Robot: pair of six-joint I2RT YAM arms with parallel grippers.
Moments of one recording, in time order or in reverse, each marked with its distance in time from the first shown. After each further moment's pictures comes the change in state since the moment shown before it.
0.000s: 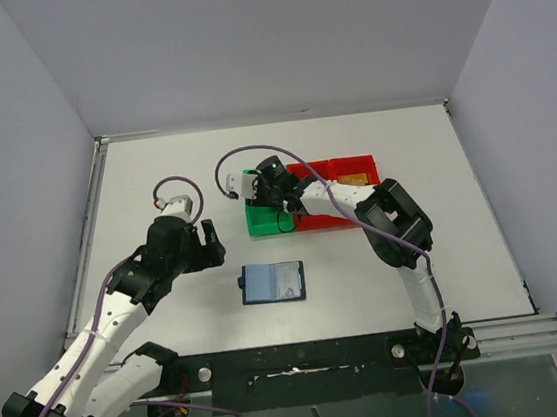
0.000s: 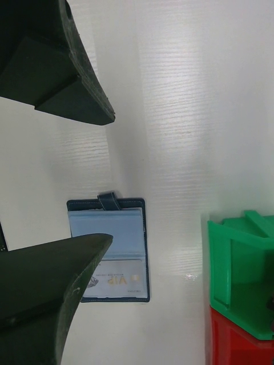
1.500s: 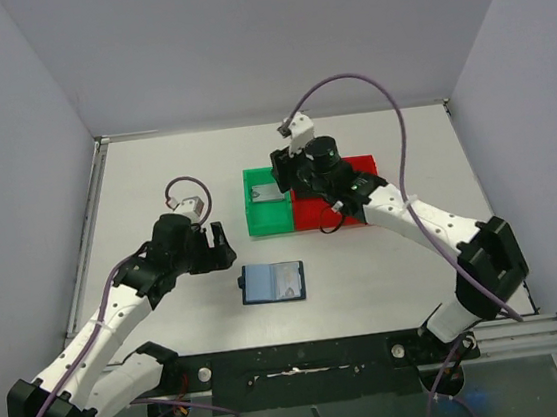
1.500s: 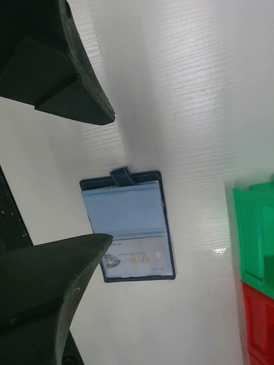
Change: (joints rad) left arm 0.000 0.057 0.000 0.010 0.131 0.001; right arm -0.029 -0.513 -0.241 0.020 0.029 0.813
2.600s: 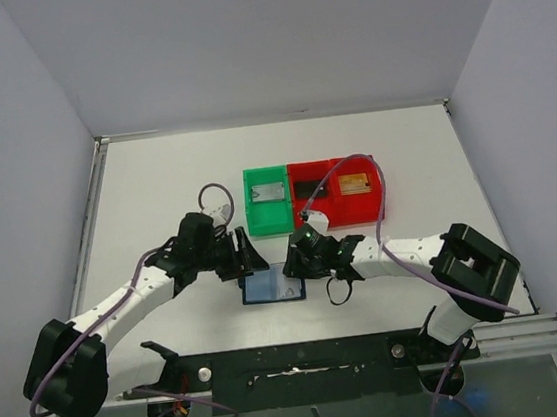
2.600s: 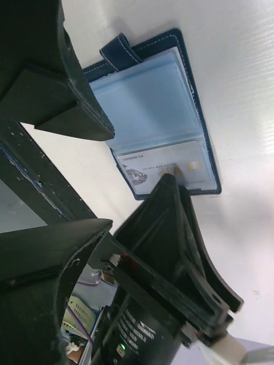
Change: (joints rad) left arm -0.043 0.232 -0.094 0.310 0.424 -0.269; right arm 0.251 -0.093 -0.493 -0.084 0.062 1.012
